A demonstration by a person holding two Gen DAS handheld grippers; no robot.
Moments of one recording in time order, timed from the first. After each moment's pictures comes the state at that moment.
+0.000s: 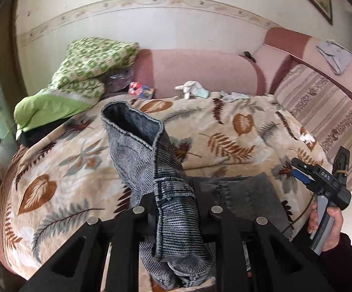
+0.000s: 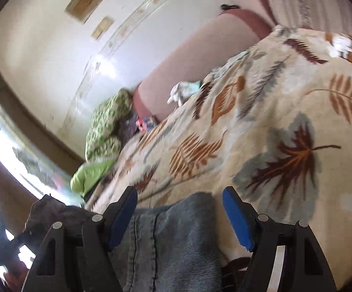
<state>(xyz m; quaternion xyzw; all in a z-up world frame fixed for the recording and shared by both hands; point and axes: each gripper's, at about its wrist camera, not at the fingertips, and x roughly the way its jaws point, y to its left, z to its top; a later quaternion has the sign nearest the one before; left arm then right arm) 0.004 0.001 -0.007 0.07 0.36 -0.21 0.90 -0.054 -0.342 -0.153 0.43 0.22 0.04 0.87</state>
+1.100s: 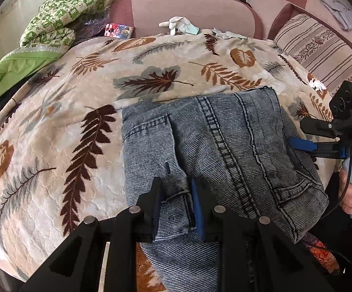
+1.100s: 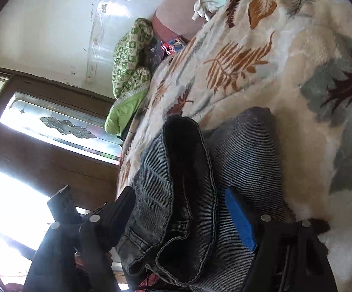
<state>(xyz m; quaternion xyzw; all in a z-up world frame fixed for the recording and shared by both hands) 0.023 -0.019 -0.138 0.10 0.48 -0.22 0.84 0.005 -0.289 -0.189 0.46 0.39 0.25 0.76</state>
